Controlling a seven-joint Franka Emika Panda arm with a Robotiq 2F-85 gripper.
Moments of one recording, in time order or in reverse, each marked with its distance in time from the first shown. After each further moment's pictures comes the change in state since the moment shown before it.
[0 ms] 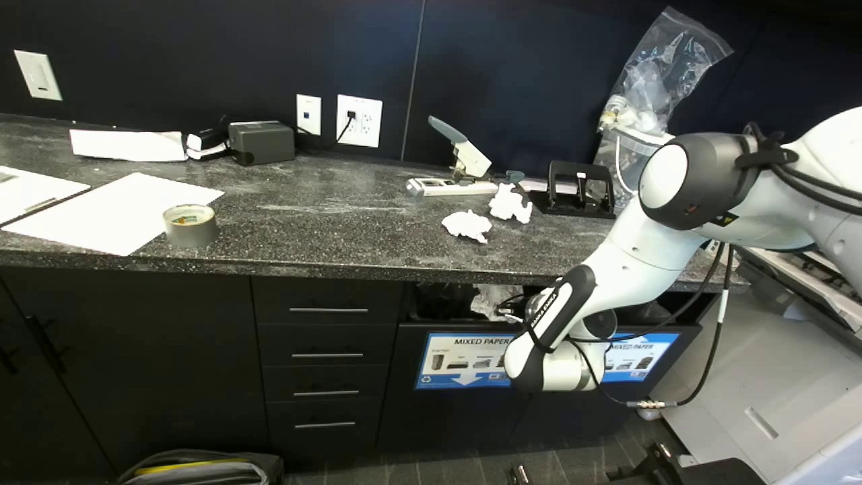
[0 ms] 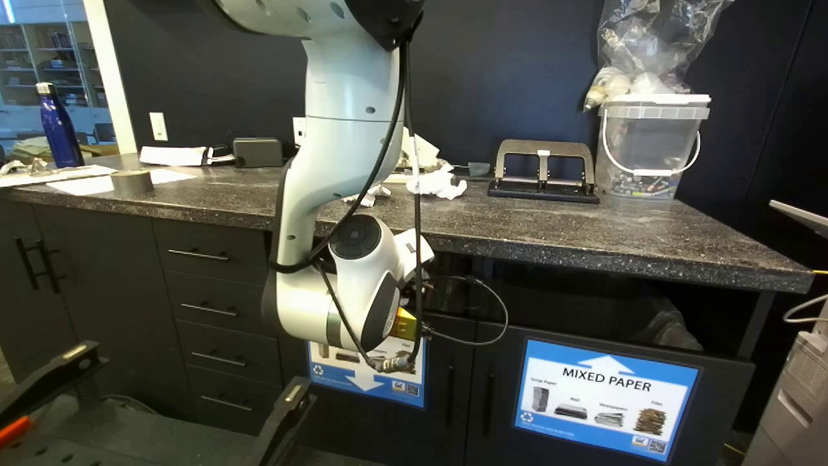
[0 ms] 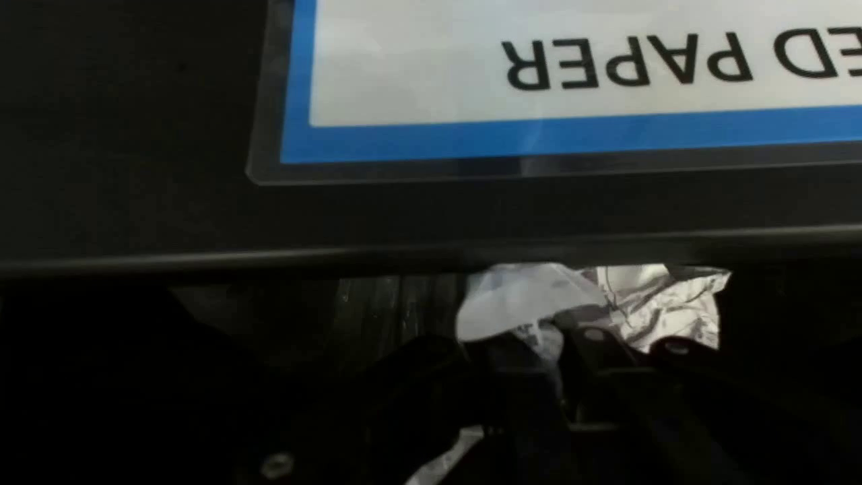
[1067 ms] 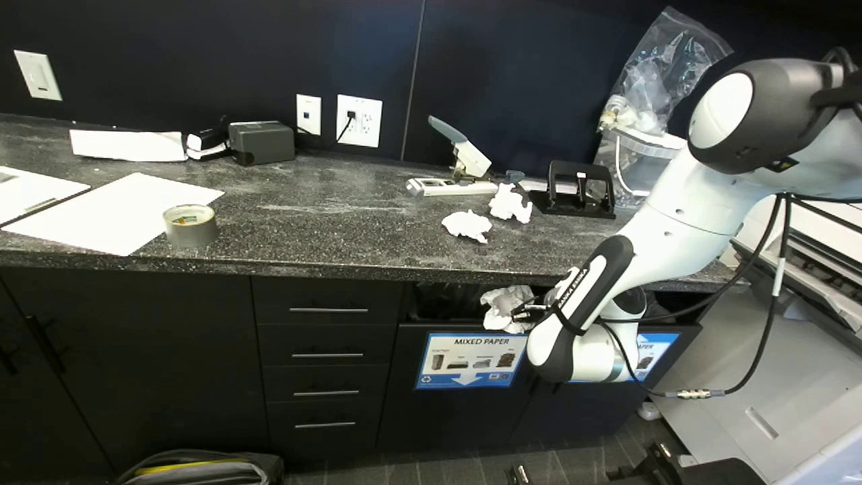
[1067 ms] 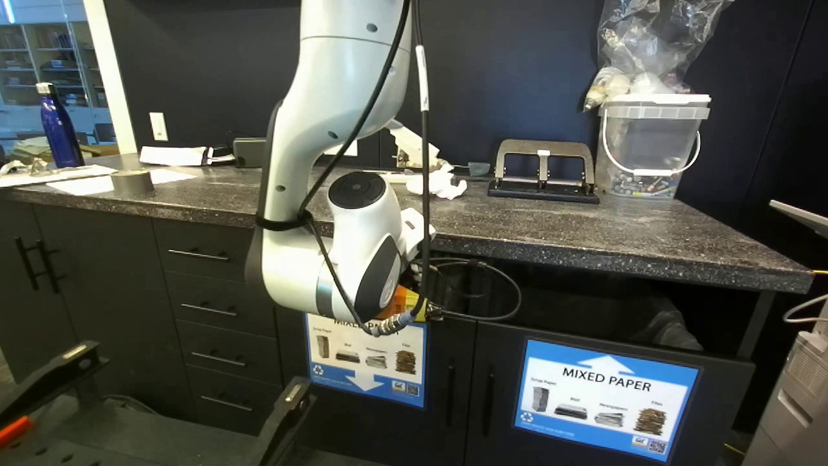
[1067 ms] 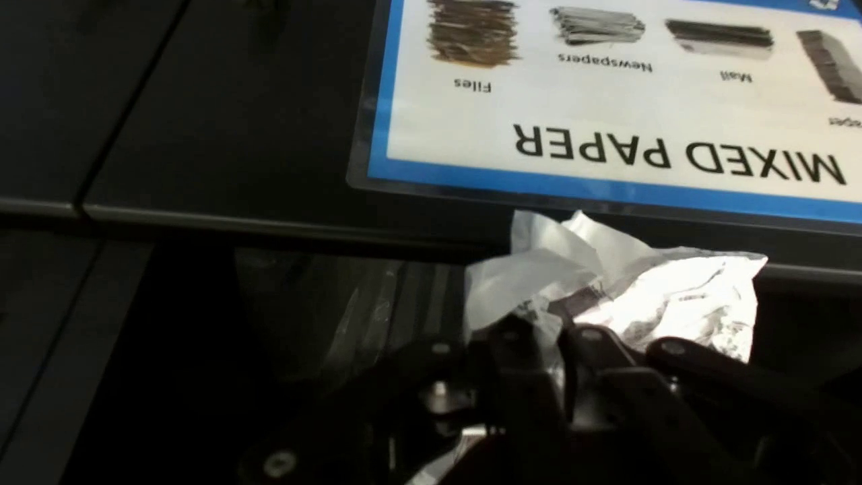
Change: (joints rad) arm -0.041 -0.221 0.006 -0.269 -0.013 -0.118 -0.153
